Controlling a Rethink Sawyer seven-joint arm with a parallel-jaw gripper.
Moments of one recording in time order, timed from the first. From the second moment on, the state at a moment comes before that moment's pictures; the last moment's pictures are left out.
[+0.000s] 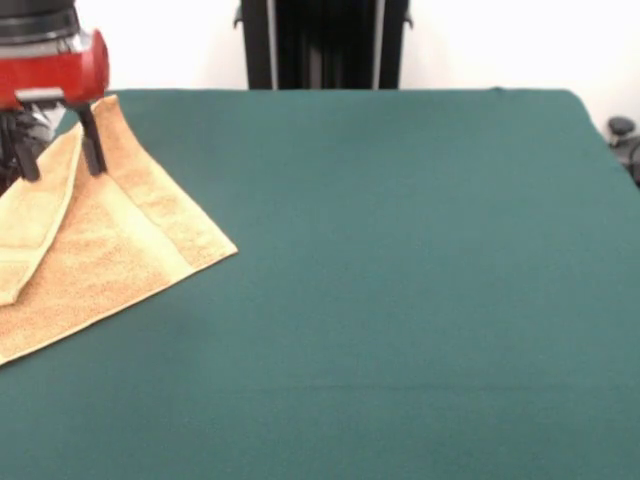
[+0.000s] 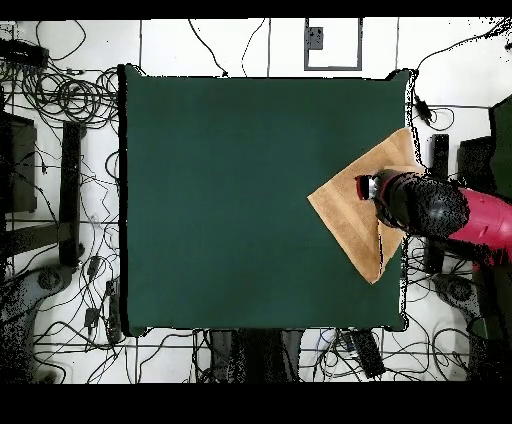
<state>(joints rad) -0.92 -0.62 0.59 1.53 -0.51 0.67 1.42</state>
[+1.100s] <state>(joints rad) -0.99 -0.45 0.69 1.54 -0.55 0.65 1.42</state>
